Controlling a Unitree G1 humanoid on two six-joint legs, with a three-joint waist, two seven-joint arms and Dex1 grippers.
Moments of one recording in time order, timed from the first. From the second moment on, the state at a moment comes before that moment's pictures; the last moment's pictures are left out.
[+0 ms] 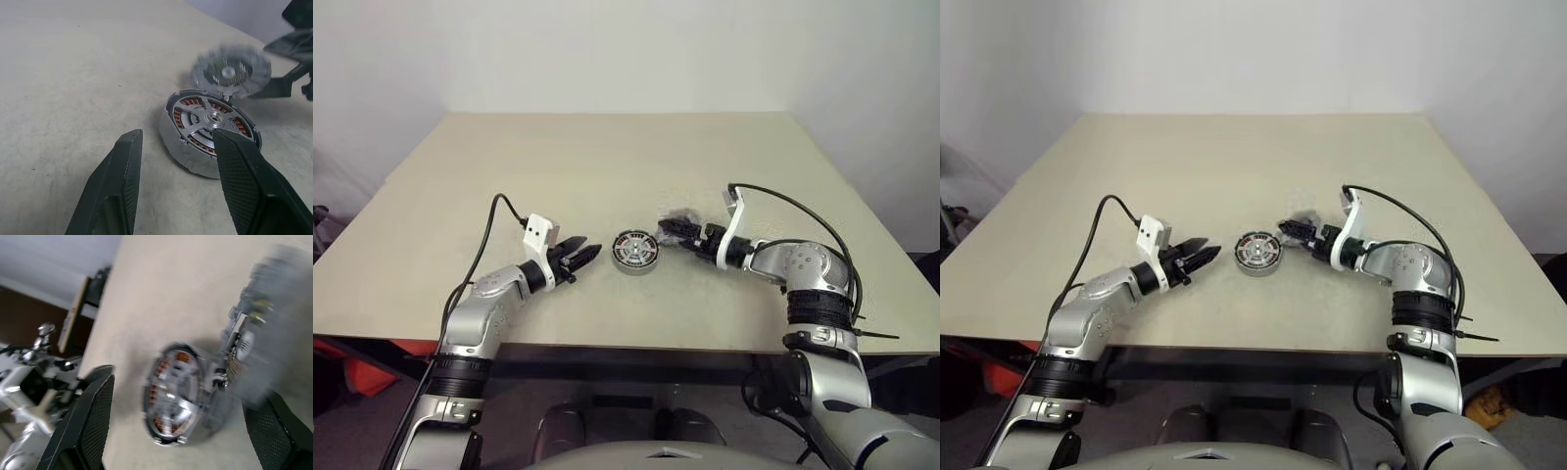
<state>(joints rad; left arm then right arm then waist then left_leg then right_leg) -0.27 0.29 0.01 0.03 -0.42 0.48 -0.67 -0.63 -0.27 -0.36 0.32 0.67 1.22 0.55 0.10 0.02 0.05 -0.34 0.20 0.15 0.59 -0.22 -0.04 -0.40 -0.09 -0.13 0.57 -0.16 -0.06</state>
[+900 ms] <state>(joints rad) -0.27 0.29 0.01 0.04 -0.41 0.47 -0.67 -0.61 -0.27 -0.17 0.22 0.61 1.06 0.55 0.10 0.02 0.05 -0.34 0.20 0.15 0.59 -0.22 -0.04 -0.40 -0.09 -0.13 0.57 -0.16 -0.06</state>
